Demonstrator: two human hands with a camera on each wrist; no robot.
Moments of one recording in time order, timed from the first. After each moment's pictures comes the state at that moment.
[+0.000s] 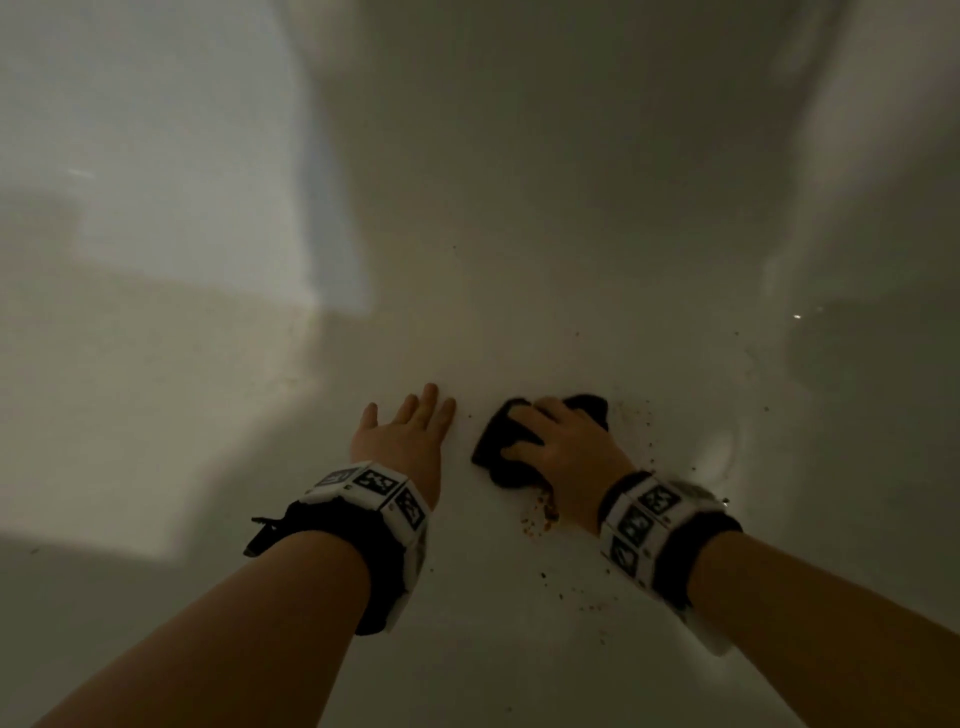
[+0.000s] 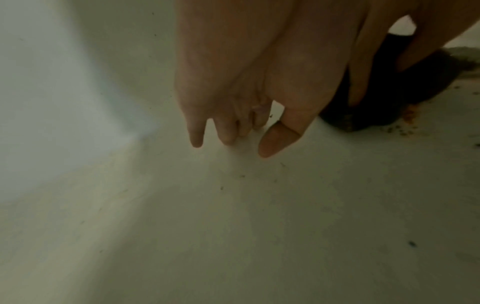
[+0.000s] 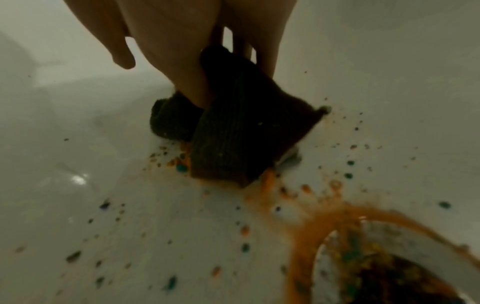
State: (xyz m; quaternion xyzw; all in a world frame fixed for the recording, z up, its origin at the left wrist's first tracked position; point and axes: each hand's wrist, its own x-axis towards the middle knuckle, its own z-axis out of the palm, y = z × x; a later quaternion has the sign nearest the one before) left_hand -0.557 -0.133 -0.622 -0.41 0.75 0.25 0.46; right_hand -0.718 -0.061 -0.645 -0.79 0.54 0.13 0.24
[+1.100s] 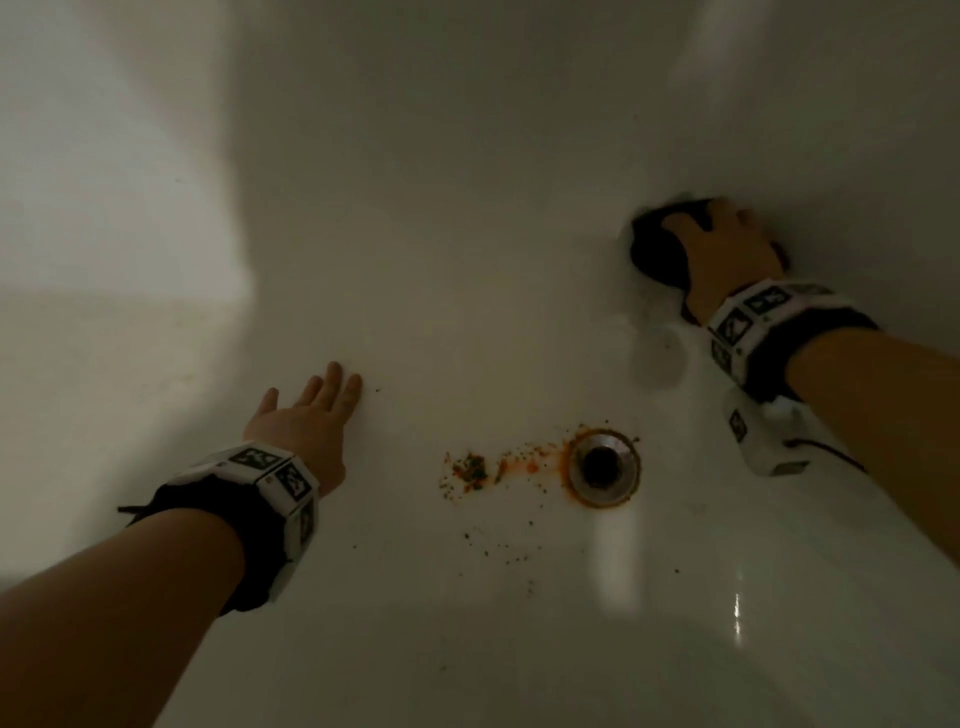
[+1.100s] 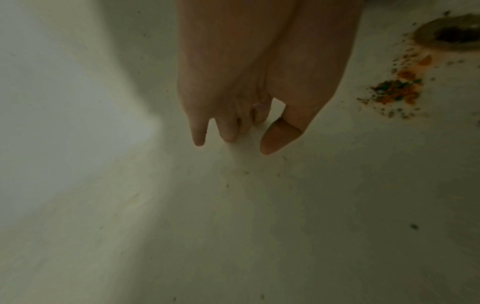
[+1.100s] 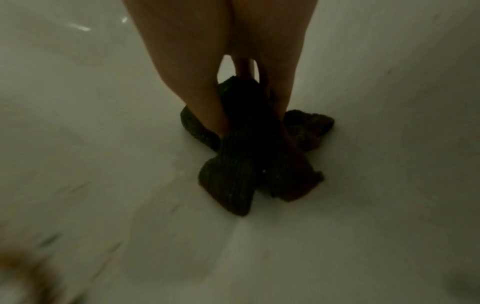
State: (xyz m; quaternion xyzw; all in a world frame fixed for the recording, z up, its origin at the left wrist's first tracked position) left_hand -0.567 -0.125 -0.618 -0.41 0.73 0.18 0.51; right_hand -0.913 -0.074 -0.608 -0.47 0.84 0.17 0.22
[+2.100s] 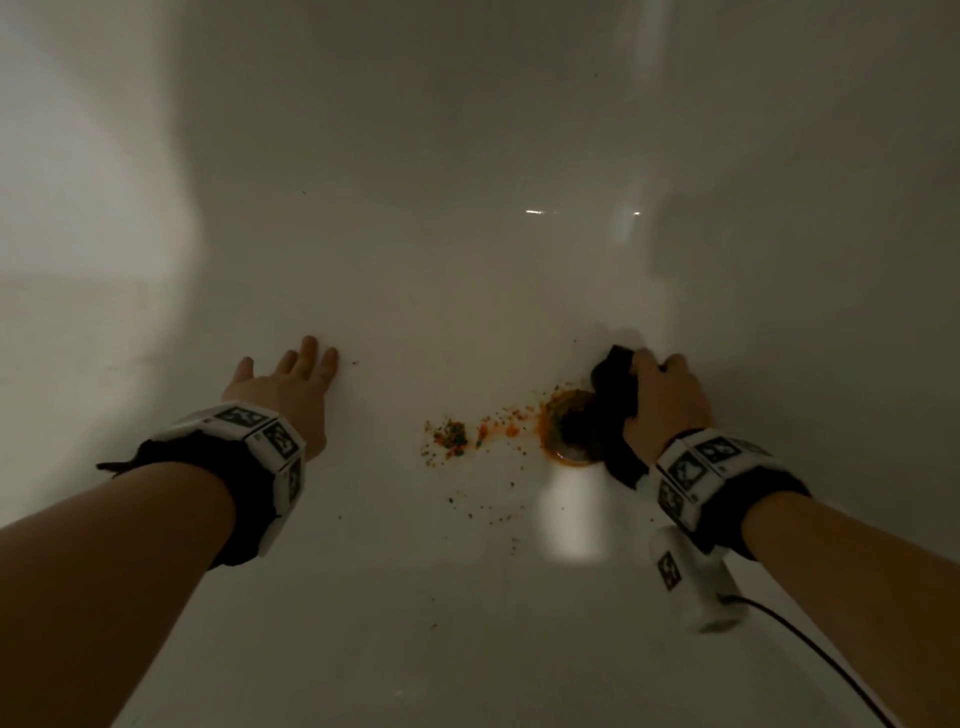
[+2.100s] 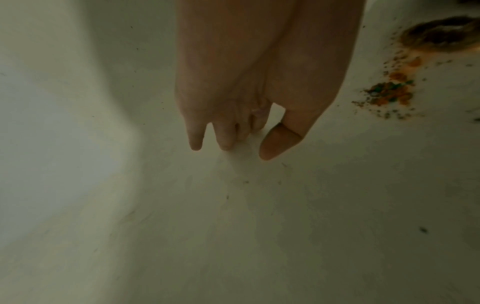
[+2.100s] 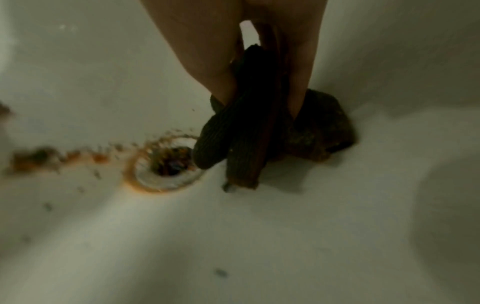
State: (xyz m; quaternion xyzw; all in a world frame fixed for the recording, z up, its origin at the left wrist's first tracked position) left_hand -0.567 -0.127 -0.623 -0.38 0.74 0.14 0.54; right_hand -0.827 0.044 -0.625 -0.35 0.87 0.15 0.33
